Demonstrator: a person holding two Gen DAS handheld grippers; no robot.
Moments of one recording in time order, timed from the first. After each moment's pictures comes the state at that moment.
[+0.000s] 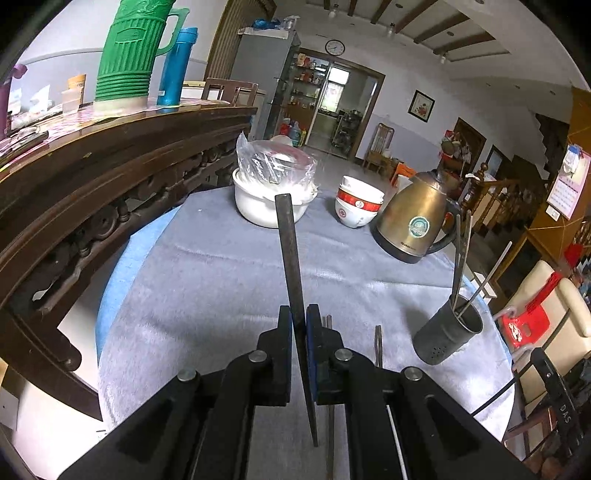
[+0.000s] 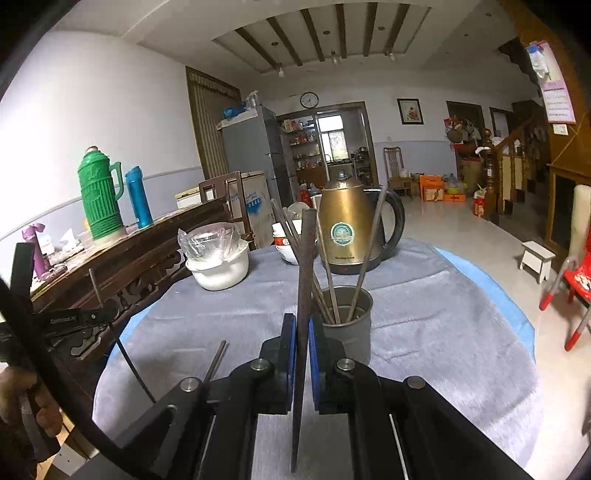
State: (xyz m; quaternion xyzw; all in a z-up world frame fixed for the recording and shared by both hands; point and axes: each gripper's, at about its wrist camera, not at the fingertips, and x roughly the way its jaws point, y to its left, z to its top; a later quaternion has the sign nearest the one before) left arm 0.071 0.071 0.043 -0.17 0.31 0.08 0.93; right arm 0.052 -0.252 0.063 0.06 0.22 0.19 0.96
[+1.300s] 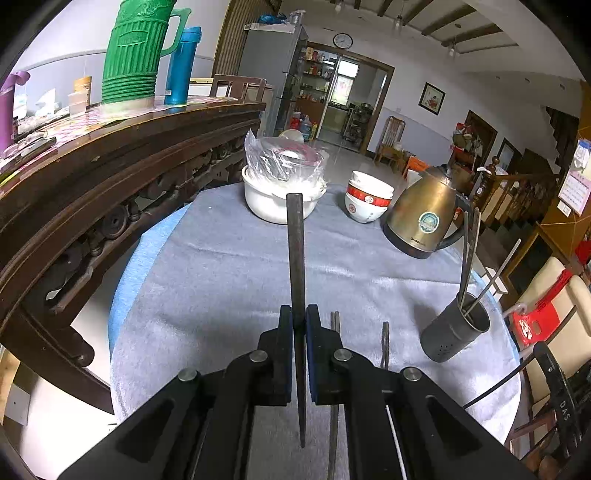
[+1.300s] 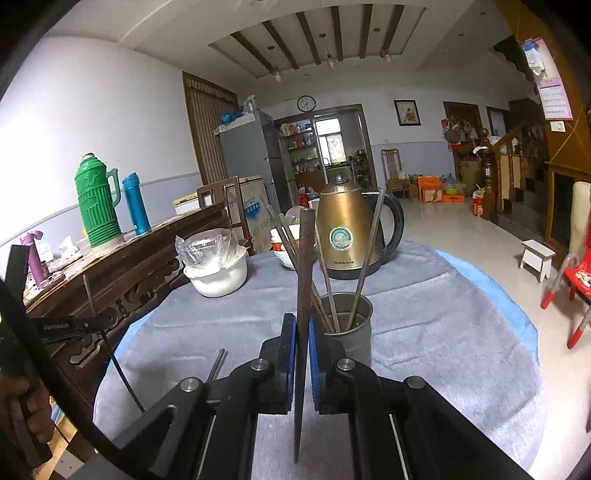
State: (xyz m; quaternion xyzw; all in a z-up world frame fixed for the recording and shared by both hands) left arm 0.069 0.064 0.051 -0.16 0.33 0.10 0.93; right arm 0.062 -0.251 0.062 0.06 0.21 0.19 0.96
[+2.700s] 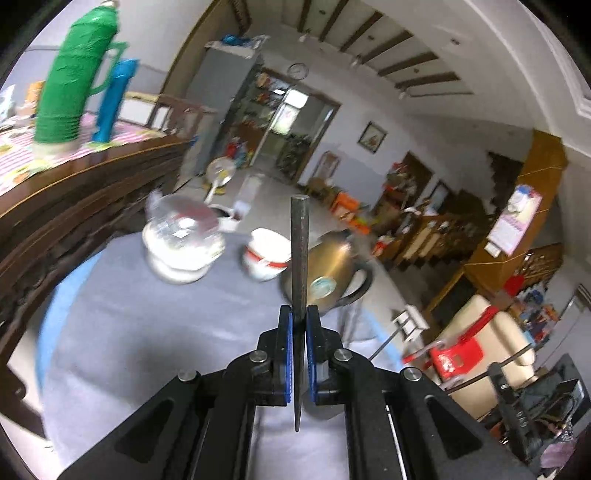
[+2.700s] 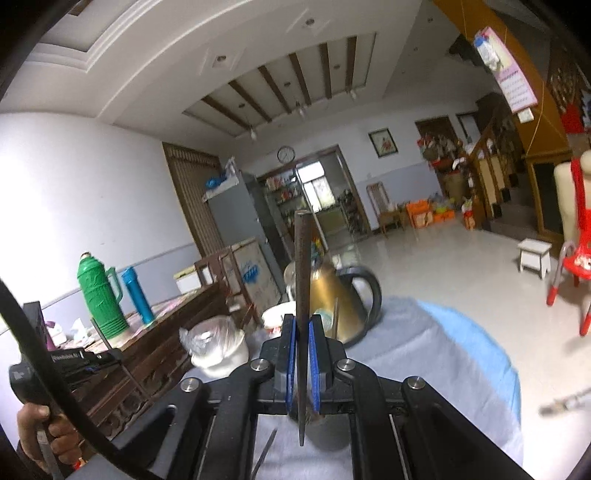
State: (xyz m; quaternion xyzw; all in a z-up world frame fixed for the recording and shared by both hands) left arm 0.115 0.024 0.154 -0.23 0.23 -0.04 0.94; right arm 0.076 -0.333 0.149 0.16 0.11 0.17 0.97
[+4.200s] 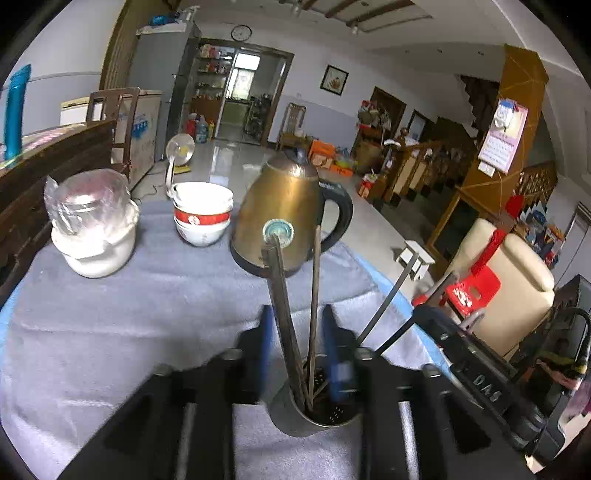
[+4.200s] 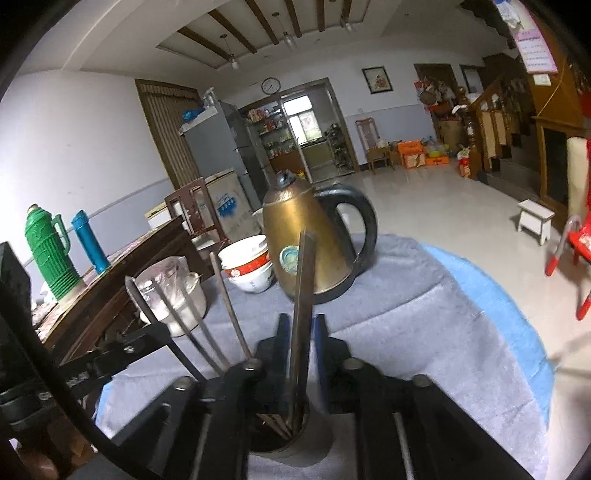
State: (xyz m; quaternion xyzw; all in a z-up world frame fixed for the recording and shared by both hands) left arm 0.211 -0.088 0.094 -0.13 0.31 -0.09 0.94; right arm 0.213 -0.298 0.080 0.13 0.26 0.15 0.95
